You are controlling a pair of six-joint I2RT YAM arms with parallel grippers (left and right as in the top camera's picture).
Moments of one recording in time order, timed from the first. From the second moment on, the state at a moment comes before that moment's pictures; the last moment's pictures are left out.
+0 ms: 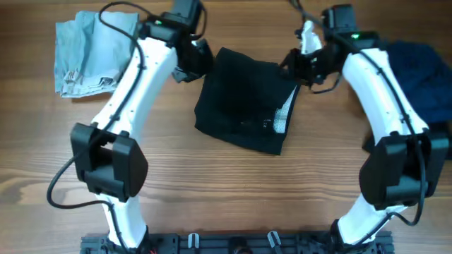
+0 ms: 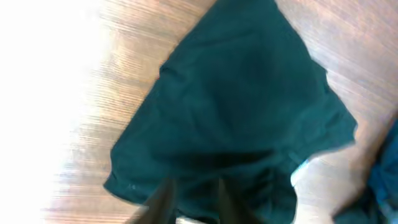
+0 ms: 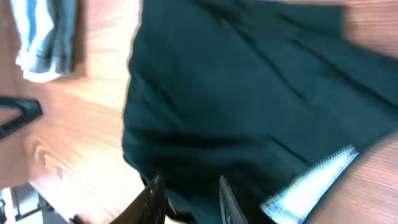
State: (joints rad) left arm -0.33 2.02 1.90 -1.15 0.21 -0.67; right arm 0.12 1.89 1.60 -0.93 -0.56 0.20
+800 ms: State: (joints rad) left arm -0.57 2.24 1.90 -1.08 0.42 -0.58; right arm 0.11 2.12 1.58 -0.71 -0.63 0.29
